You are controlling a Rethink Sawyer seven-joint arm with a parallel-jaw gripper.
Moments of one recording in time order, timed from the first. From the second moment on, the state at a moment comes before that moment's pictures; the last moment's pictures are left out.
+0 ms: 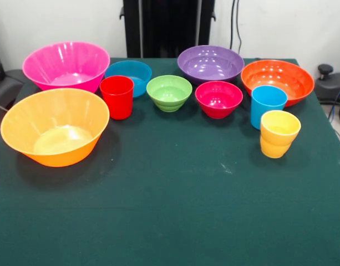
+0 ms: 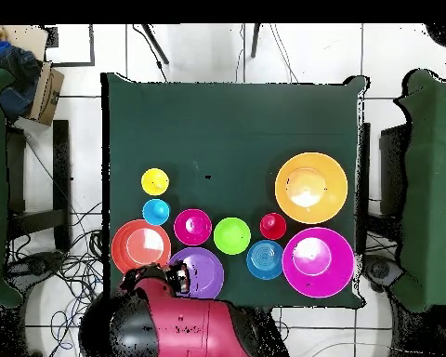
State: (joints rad) arm -0.06 -1.30 0.00 2.23 0.00 0.57 1.57
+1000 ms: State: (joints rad) arm -0.05 -1.35 -0.03 2.30 0.01 0.57 1.57
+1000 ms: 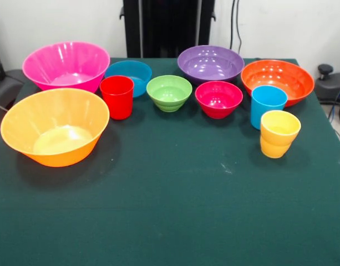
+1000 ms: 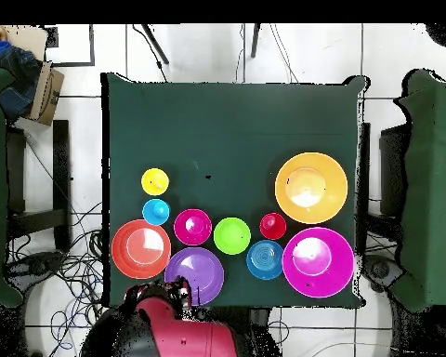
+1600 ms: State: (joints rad) arm -0.06 -1.30 -0.02 2.28 0.01 0.57 1.57
